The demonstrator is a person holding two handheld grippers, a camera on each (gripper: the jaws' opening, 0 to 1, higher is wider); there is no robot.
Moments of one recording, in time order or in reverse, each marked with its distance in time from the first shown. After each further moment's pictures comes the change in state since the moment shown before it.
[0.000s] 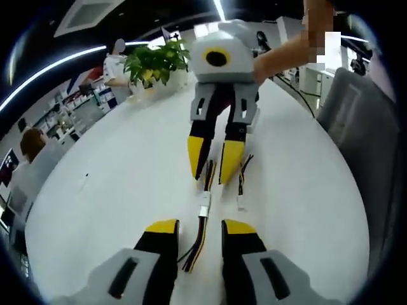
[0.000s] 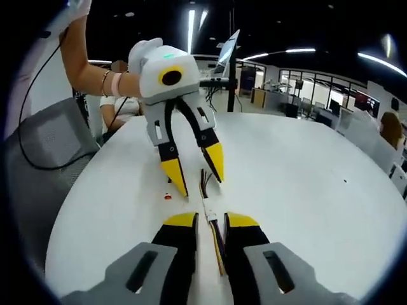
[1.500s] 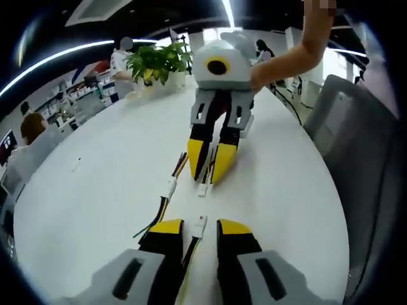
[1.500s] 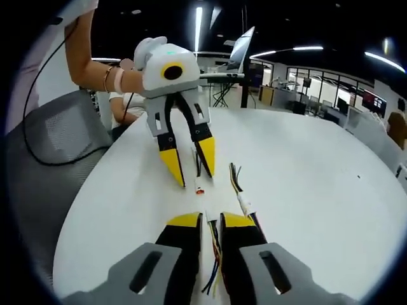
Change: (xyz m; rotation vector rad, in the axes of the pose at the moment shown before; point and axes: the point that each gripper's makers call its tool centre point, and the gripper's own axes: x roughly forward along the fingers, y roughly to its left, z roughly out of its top) left arm -0.014 -0.044 -0.013 -0.166 -0.079 -0.034; right arm 0.011 0.042 -0.008 0.014 0.012 0.051
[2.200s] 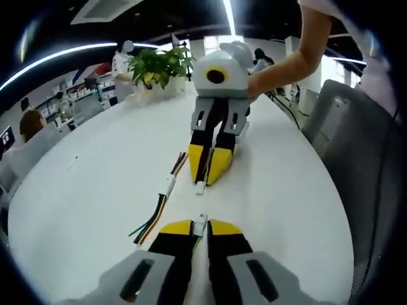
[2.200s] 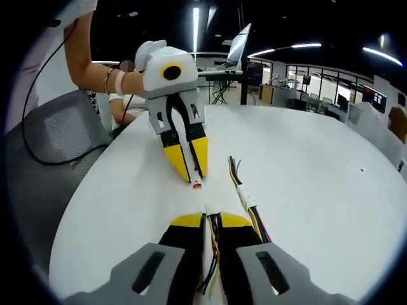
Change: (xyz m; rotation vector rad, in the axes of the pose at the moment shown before) left arm 0.004 -0.001 -0.012 0.058 0.010 -0.021; right arm 0.004 -0.002 -0.010 0.015 0.002 0.013
